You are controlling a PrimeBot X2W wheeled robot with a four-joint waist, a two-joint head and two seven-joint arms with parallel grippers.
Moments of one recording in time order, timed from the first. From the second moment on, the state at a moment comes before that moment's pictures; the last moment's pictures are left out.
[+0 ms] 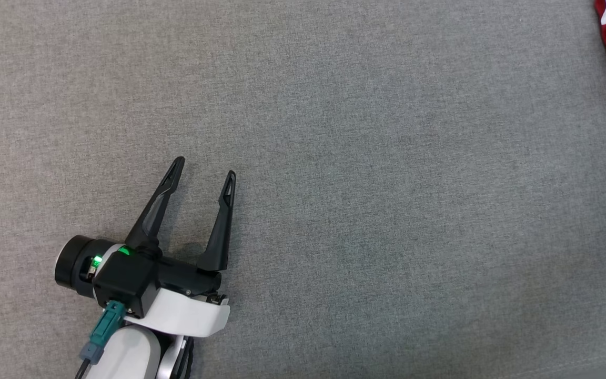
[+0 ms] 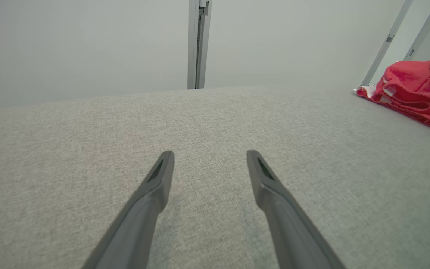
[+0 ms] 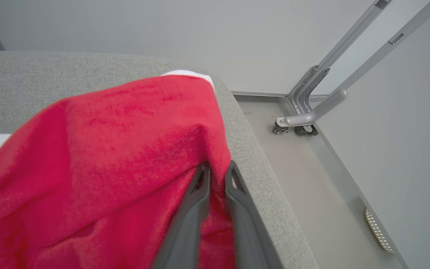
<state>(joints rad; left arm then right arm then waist) -0.17 0.14 -0.27 -0.10 -0.15 0.04 -0.21 -1.14 -0.51 -0.02 1.18 0.11 0.13 -0.02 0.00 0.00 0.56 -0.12</state>
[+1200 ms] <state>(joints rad) -0.09 0.09 -0.10 0.14 -0.30 0.09 -0.26 -0.85 -0.20 0.24 0.92 0.31 0.13 -0.24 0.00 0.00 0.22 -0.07</state>
